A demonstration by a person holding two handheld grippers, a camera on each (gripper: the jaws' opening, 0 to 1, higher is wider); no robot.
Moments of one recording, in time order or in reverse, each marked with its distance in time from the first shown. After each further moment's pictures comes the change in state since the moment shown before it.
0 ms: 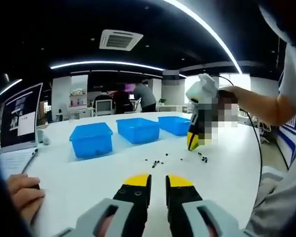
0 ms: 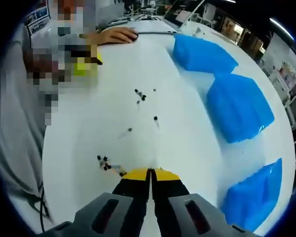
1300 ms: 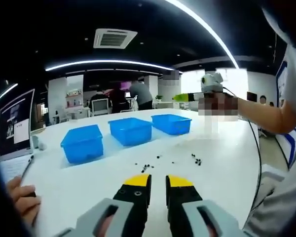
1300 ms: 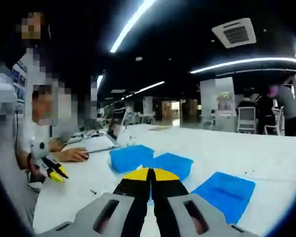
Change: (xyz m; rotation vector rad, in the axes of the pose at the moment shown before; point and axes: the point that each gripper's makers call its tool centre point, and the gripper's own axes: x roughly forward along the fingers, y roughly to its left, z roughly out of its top) left arm 0.013 -0.023 0.009 0.037 0.036 -0.019; right arm -0.158 -0.136 -0.001 0.428 -1.016 -0.488
